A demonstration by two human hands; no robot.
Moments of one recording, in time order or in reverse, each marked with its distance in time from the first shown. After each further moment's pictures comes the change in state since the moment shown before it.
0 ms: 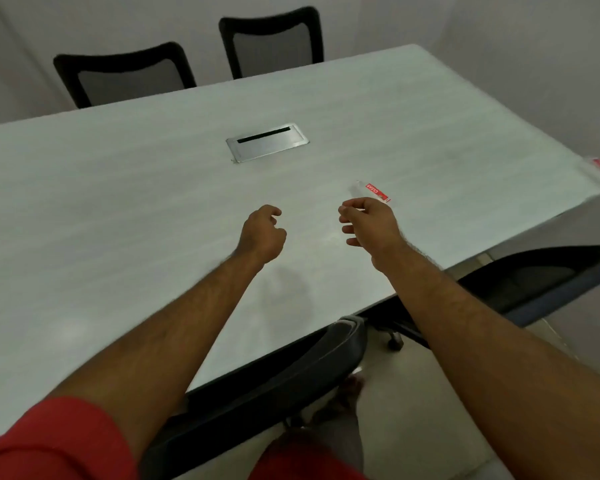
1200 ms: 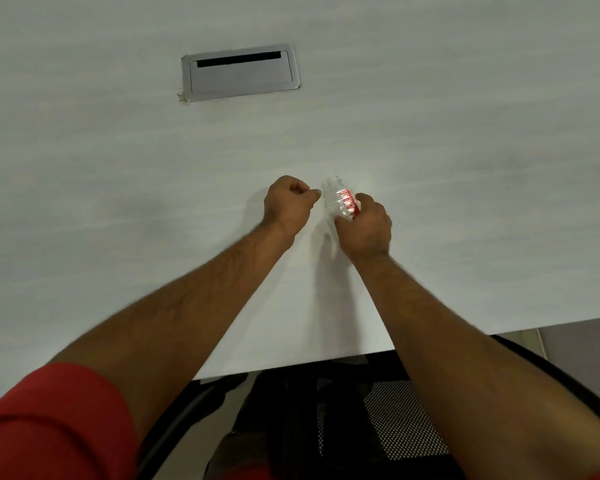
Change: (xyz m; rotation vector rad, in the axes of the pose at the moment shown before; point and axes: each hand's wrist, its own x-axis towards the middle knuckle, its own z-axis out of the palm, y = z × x) left_hand 0.185 0.088 0.229 -0.402 0.176 -0.481; right_hand 0.291 0.107 -0.074 -0.713 -0.078 -0.107
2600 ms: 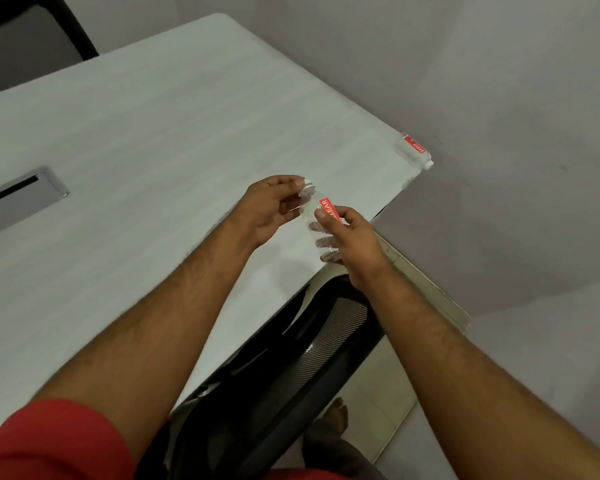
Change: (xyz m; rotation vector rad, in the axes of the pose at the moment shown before) left_hand -0.215 0.107 0.224 -0.159 -0.955 0.062; right_hand -0.135 0.169 -0.275 1.049 0.243 0.321
